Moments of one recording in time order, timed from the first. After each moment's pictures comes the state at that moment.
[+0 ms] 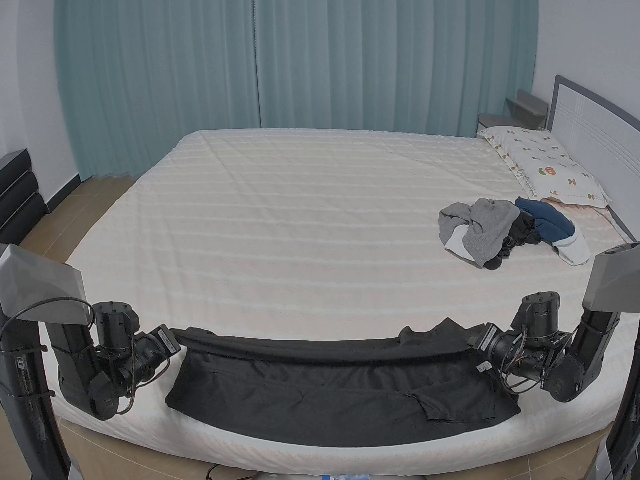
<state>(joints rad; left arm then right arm) -0.07 2.22 -0.29 -1.40 0.05 -0.62 0.24 2.14 -0.36 -1.19 -0.01 0.79</state>
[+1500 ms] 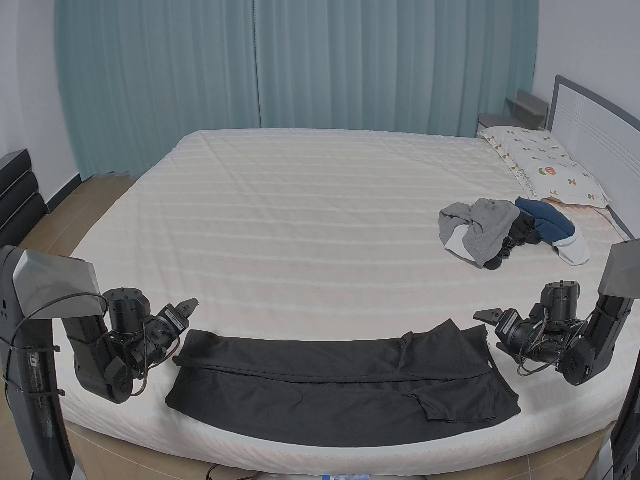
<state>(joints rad) -0.08 2.30 -0.47 -1.39 0.01 -0.77 0.07 2.13 -0.40 -1.16 0.16 0.84</state>
